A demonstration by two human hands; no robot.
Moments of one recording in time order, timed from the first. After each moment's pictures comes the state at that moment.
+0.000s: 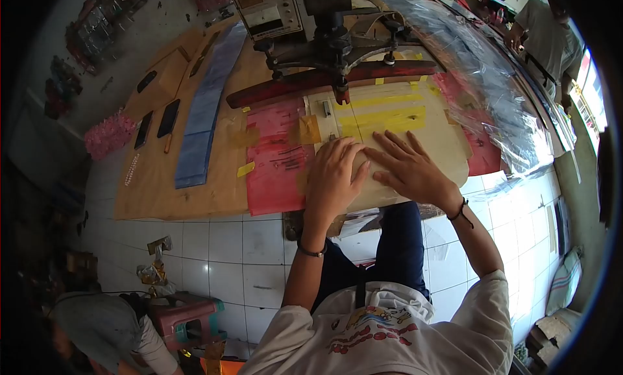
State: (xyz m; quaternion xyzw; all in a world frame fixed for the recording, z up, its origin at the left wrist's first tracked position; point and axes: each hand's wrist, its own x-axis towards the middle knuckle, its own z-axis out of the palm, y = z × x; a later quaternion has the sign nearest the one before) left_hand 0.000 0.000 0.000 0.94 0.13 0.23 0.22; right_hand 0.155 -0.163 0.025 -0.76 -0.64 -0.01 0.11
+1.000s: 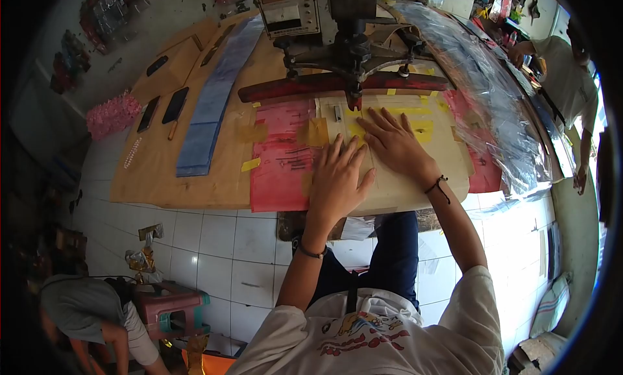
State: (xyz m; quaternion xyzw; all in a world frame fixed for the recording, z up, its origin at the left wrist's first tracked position) left_hand 0.003 -0.005 -0.002 0.94 0.16 0.29 0.11; right_hand 0.187 -0.088 0.017 -0.77 -0.61 -0.05 0.18
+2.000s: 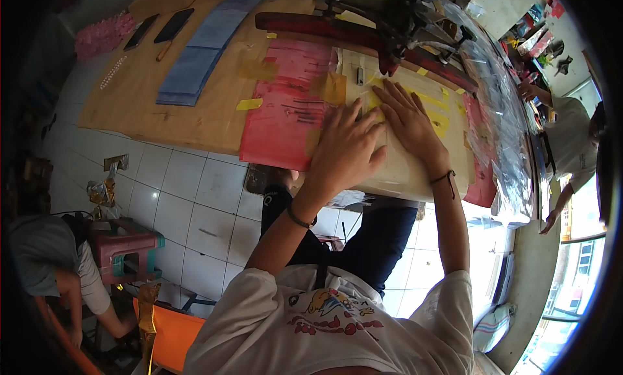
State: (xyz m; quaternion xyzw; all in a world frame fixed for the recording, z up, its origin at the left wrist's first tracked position) left_hand 0.000 -0.006 -0.006 0.93 0.17 0.30 0.13; right_hand 0.199 -0.072 0.016 -0.73 -0.66 -0.03 0.16
